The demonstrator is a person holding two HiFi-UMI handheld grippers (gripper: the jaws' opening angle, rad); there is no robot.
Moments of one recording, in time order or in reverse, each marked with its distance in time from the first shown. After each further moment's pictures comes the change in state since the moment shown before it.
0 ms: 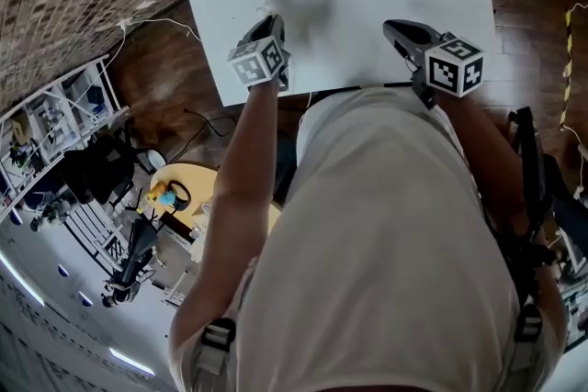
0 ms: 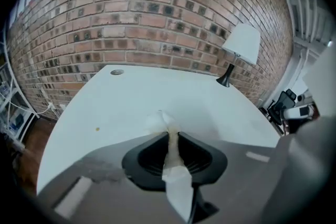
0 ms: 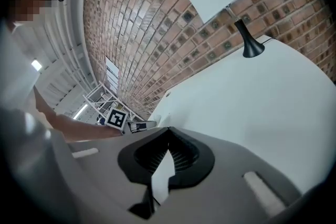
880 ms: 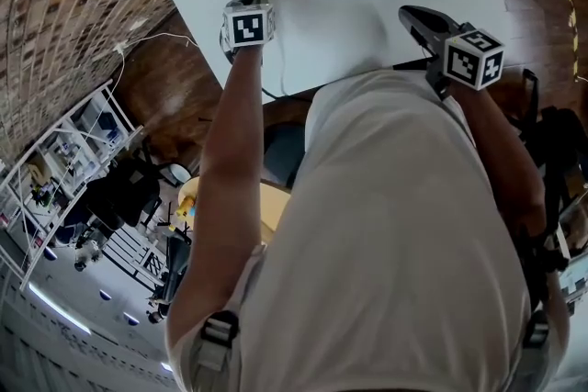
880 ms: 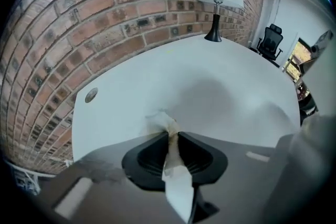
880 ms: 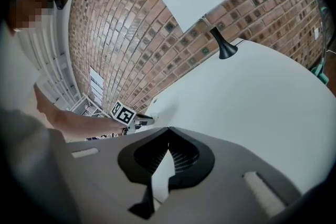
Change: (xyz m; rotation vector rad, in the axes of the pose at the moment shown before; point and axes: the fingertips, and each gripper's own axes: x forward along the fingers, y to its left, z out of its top) left arm 0.056 0.042 0.021 0.494 0.324 0.064; right arm -0.017 -0.009 -0.012 0.126 -0.111 -0.147
